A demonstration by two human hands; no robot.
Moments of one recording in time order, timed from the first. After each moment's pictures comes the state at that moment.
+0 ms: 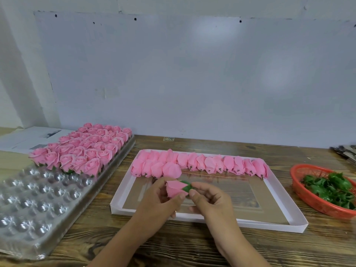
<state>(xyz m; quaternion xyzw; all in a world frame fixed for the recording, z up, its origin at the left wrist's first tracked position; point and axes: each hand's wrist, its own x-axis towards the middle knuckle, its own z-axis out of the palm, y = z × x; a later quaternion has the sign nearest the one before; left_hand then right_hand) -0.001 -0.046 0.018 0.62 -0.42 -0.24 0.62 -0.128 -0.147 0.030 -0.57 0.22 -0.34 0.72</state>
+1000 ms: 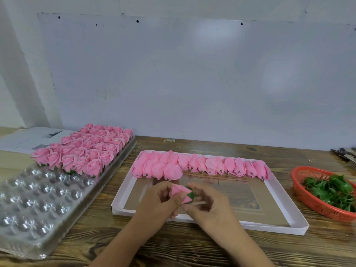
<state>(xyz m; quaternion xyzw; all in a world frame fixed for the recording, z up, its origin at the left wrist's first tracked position) 0.002 -0.043 0.020 0.61 -0.44 -0.24 0.62 -0.130 -0.158 0.023 -0.77 0.20 -0.29 0.53</state>
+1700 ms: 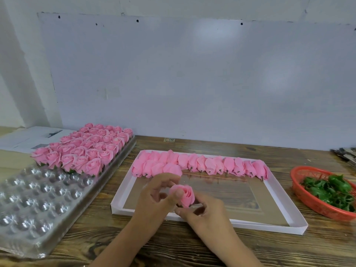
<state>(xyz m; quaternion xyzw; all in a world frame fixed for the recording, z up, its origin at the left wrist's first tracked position) -0.007 -0.043 0.027 0.58 -0.42 -0.12 0.69 -0.131 -0.146 0.025 -0.83 0.20 -0.26 0.45</state>
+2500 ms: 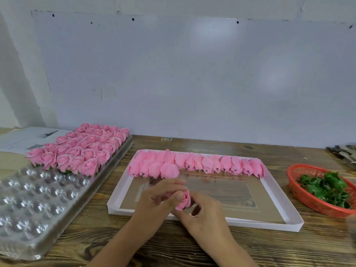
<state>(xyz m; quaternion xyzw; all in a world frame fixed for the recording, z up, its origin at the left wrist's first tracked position) -0.012 -0.043 0.030 0.57 -0.46 -0.17 0.66 -0.130 -0.145 0.017 -0.86 0.20 -0.31 0.35</state>
